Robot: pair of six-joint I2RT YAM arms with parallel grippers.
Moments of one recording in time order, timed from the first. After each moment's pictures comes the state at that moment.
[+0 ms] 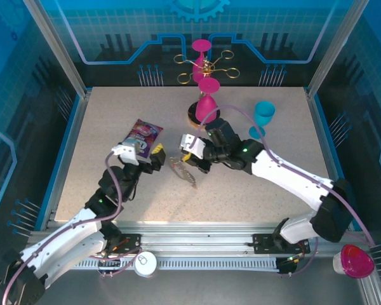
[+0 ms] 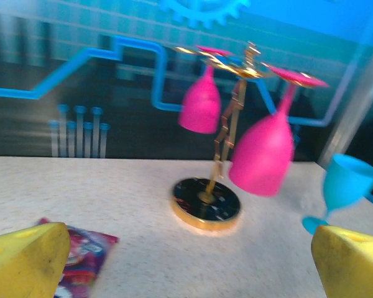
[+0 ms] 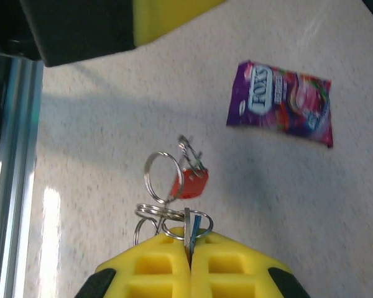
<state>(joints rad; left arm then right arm) -0.59 0.64 0.36 0.30 -0.39 -0.22 0.79 1.45 1.19 -0.40 -0.37 -0.42</state>
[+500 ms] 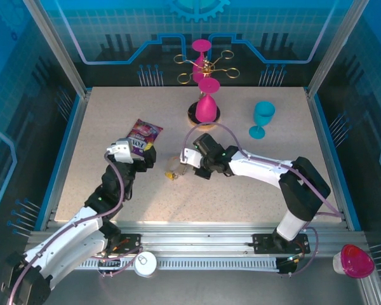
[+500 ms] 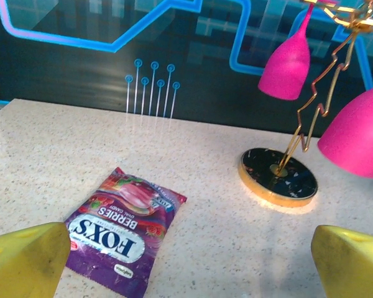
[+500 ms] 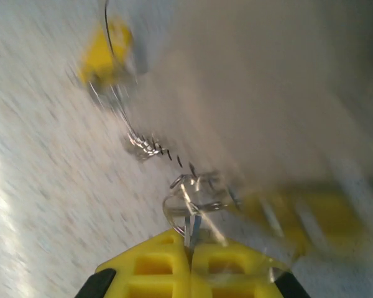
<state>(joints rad) -0.50 0.71 0.36 0.18 -0.47 -0.27 0.78 1.67 1.05 -0.40 0.04 -0.57</state>
